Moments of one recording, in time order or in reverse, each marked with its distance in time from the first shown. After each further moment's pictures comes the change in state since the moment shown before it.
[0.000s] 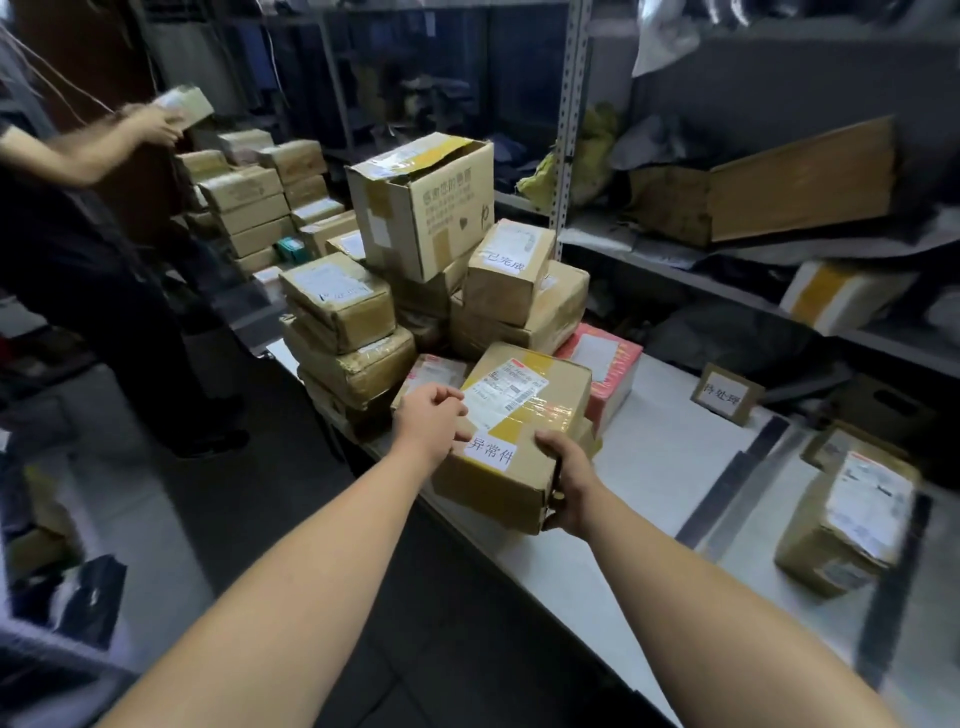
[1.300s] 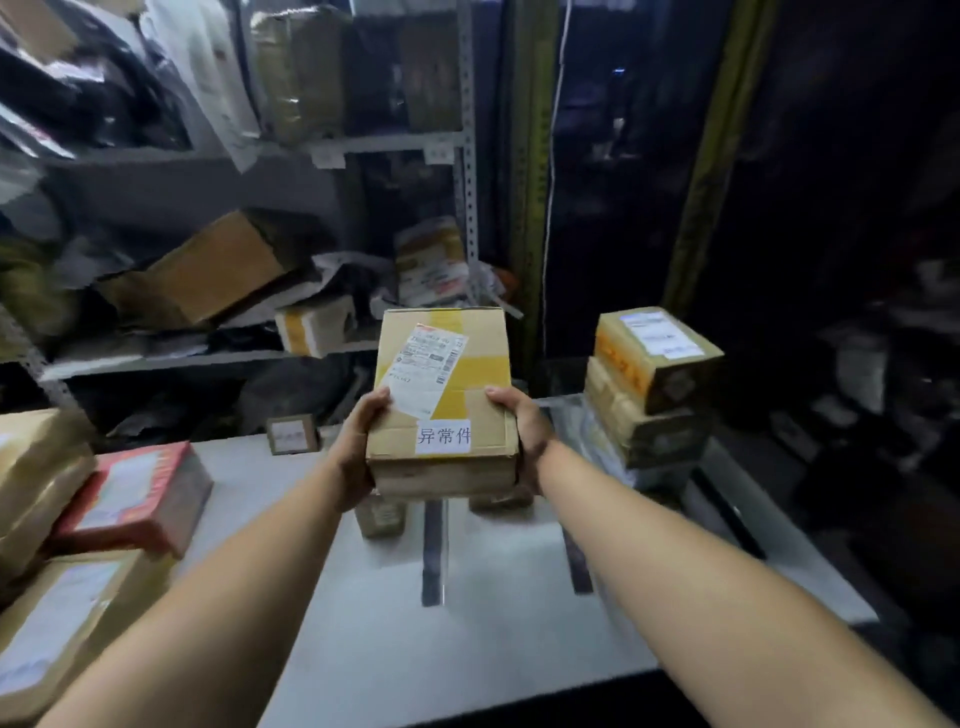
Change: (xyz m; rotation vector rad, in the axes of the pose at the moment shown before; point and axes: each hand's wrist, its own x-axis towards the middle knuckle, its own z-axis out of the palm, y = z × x) left_hand -0.263 0.121 0.346 -0.321 -1.236 -0.140; right_hand -0.263 -0.013 -0.415 0.519 0.368 -0.634
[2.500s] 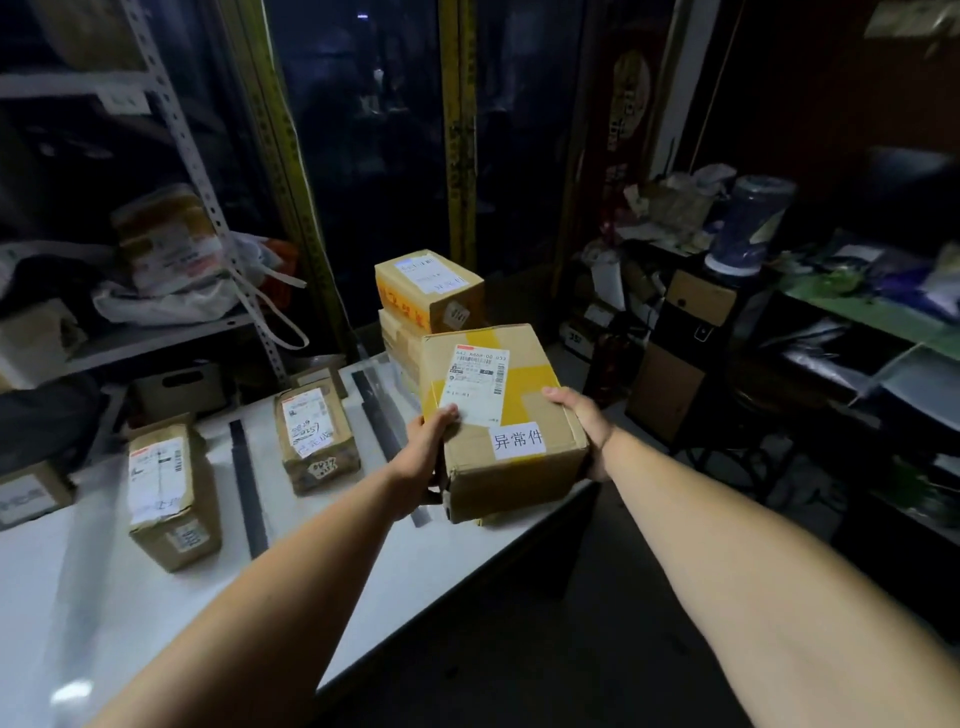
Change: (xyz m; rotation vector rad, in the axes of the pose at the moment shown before) left_hand -0.015 -0.152 0.217 0.492 -0.400 -0.296; right_hand -0.180 -0.010 -0.273 -0.036 0.374 0.062
